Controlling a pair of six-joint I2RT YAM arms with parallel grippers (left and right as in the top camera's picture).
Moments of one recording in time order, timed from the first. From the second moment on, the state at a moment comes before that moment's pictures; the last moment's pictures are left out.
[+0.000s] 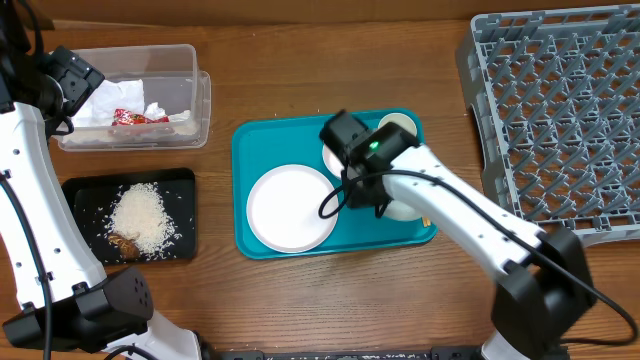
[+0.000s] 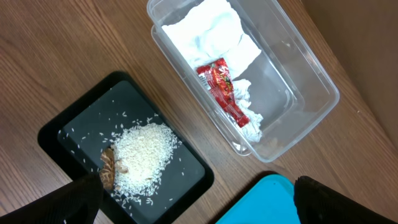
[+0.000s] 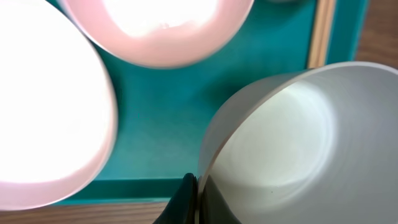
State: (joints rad) left arm 0.35 1.81 2.23 -1.50 -0.12 -0.62; right arm 0.67 1.80 1.52 -1.19 0.16 0.54
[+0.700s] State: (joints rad) left arm 0.35 1.81 2.23 -1.50 -0.12 -0.62; right arm -0.35 1.57 1.81 -0.94 -0.46 0.25
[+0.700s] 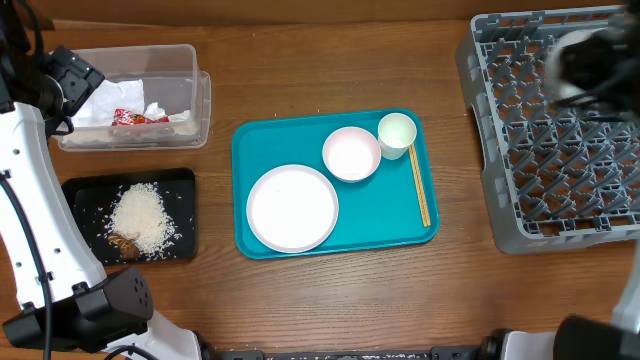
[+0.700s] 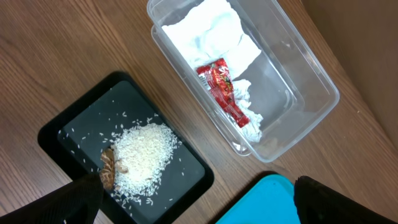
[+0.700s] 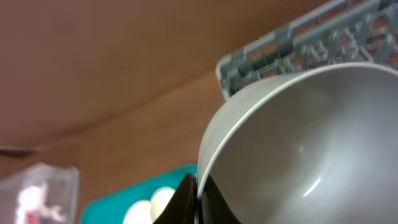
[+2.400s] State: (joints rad) left arm 0.35 1.81 2.23 -1.50 -0.12 -0.62; right arm -0.76 2.13 1.79 -0.34 -1.05 0.36
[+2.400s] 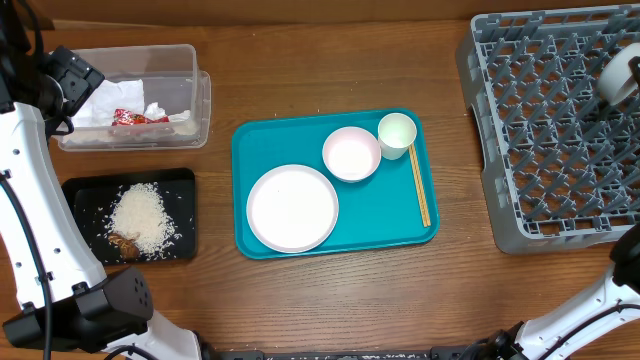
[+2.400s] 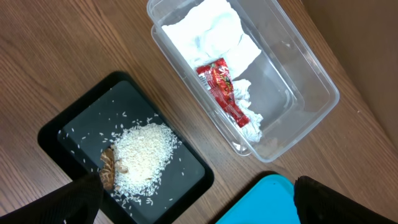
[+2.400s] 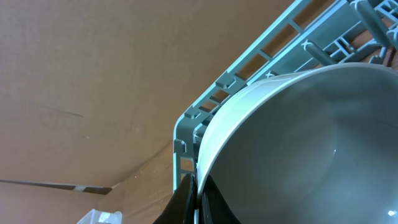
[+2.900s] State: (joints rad) left arm 0.35 1.81 2.23 -1.50 -0.12 -0.62; right arm -0.82 2.16 1.79 -0.40 -1.08 0.35
